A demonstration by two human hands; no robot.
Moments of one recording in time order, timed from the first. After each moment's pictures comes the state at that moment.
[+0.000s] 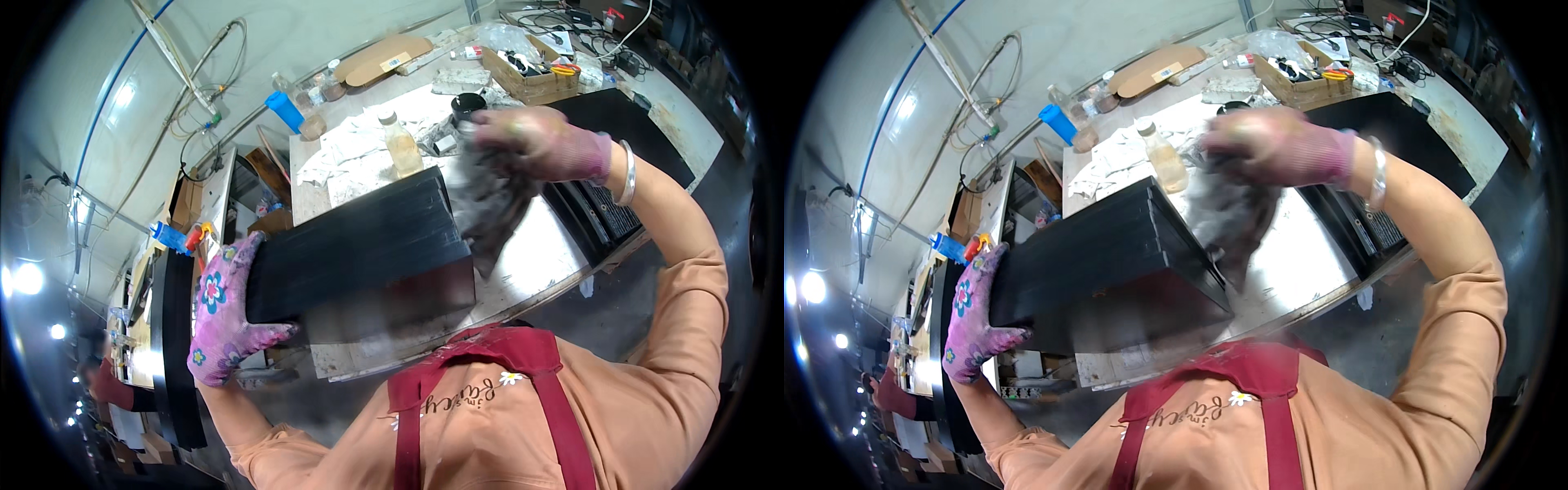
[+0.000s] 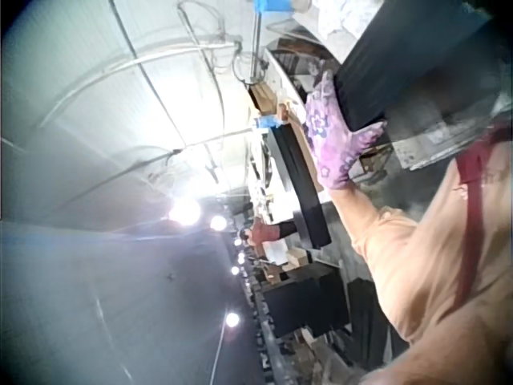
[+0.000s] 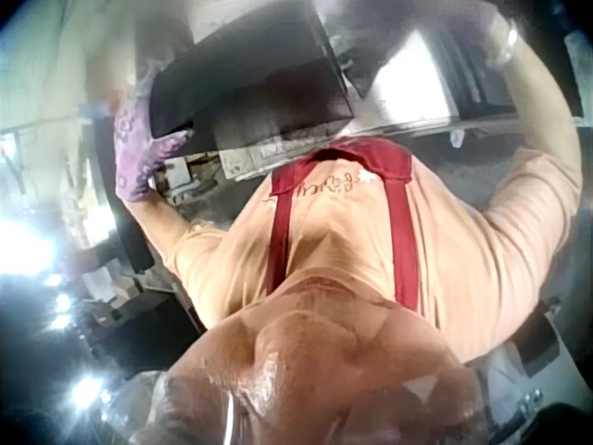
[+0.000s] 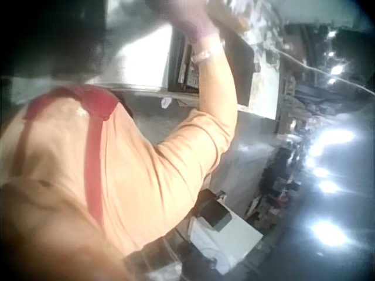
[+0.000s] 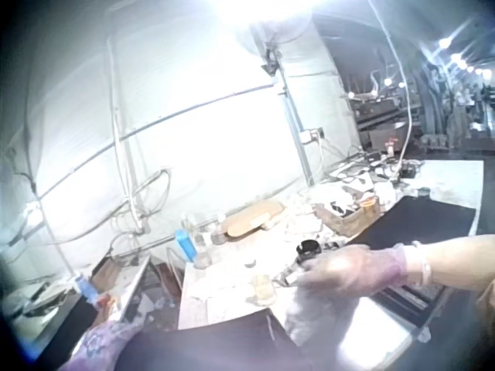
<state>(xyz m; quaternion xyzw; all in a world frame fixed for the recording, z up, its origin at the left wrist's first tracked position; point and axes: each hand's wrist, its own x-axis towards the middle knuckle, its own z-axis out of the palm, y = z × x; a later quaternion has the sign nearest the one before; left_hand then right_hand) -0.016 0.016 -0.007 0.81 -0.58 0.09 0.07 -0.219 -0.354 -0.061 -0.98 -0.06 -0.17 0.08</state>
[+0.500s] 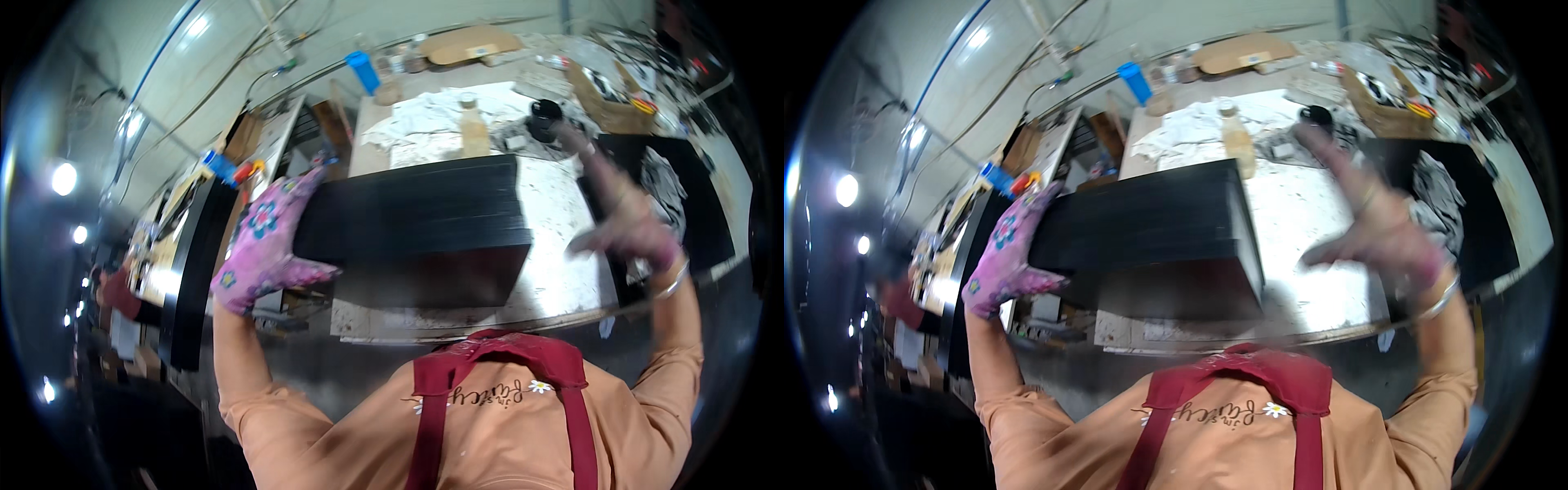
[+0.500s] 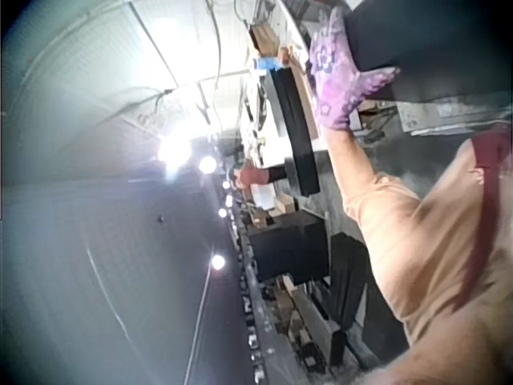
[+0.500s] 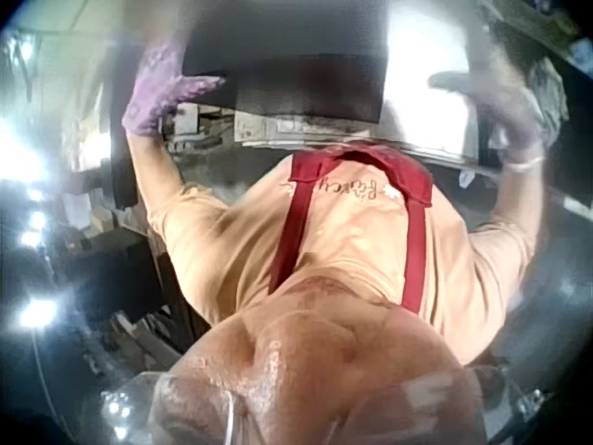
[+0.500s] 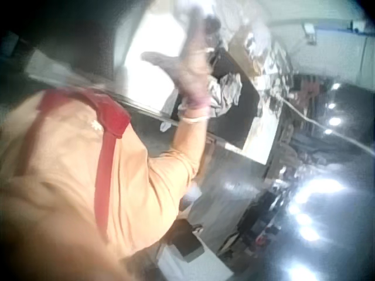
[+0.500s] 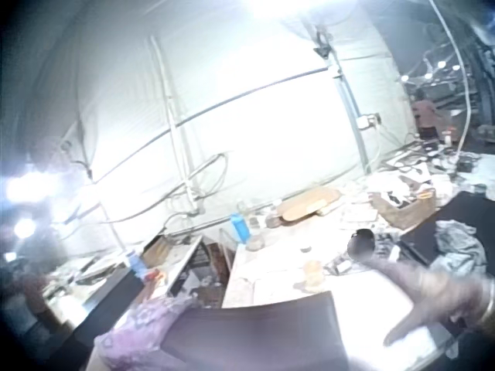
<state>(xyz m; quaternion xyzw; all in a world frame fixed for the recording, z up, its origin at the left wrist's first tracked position) -0.018 0.013 0.000 0.84 -0.54 0.06 0.04 -0.243 -0.313 -0.075 -0.91 0.02 -0.19 0.36</state>
